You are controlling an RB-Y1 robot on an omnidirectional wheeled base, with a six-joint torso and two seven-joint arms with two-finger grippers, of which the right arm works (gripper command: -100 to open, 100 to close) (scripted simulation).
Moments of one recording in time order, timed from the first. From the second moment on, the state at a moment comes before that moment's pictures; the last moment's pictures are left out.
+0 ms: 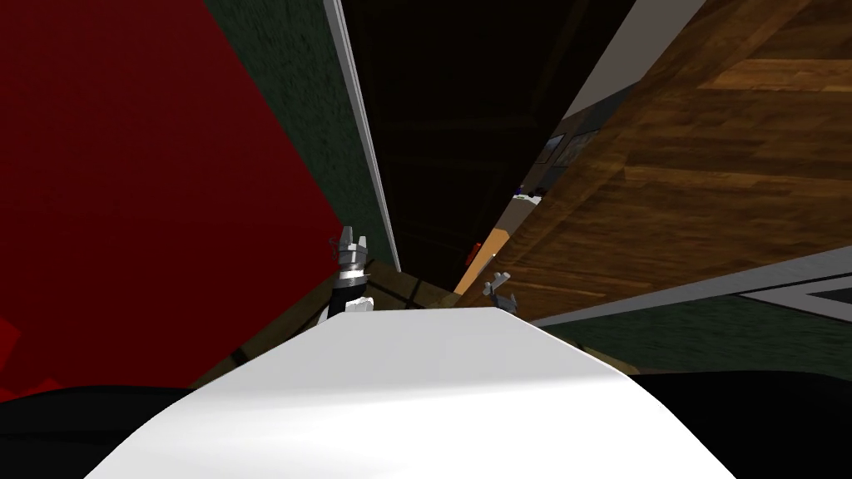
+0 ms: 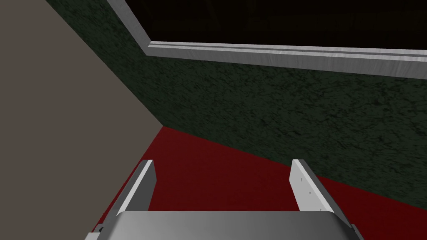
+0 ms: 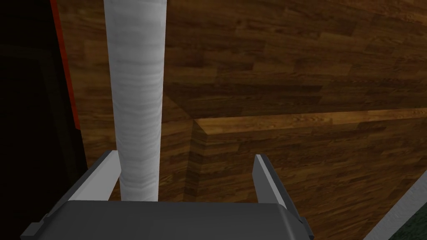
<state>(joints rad) 0.30 -0.41 0.29 -0.87 -0.93 -0.93 -1.33</state>
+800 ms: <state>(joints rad) 0.30 -0.51 0.43 -0.92 -0.87 -1.03 -1.46</state>
